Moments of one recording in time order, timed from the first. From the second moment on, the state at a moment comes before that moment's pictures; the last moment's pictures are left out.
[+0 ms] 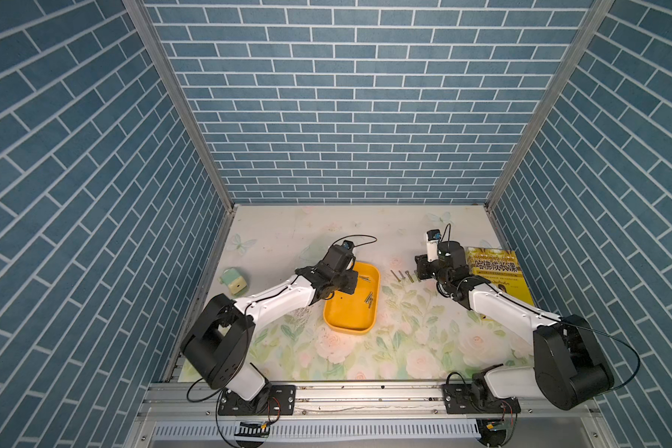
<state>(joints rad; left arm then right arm) -0.68 1.50 0.93 -0.24 -0.07 -0.32 0.43 1.37 0.75 0.05 0.00 0.15</state>
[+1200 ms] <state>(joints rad) -0.34 1.52 0.73 -0.23 -0.25 -0.60 0.85 1.86 1.37 -0.35 0.08 -0.32</state>
